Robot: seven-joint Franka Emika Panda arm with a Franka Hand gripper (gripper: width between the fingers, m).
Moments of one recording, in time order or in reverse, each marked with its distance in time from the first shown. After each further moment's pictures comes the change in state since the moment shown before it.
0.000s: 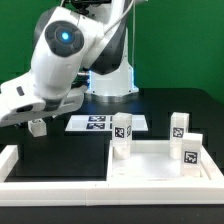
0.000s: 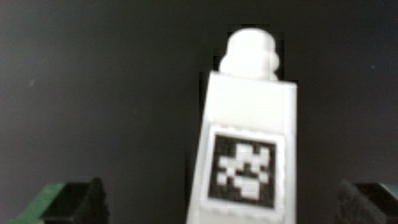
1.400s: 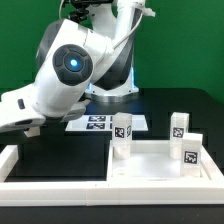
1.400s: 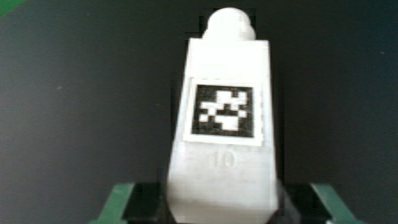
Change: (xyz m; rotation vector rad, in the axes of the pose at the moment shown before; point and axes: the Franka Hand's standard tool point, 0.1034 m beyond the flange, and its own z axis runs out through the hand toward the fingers) arm 0.013 0.008 -0.005 -0.015 -0.063 0.014
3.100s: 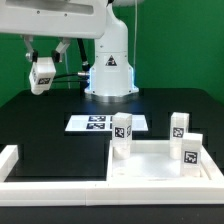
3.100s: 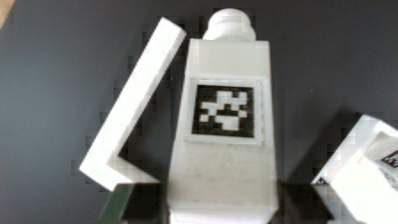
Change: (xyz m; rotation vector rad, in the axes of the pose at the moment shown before) arm -0.032 0.034 -0.251 -0.082 0.790 0.052
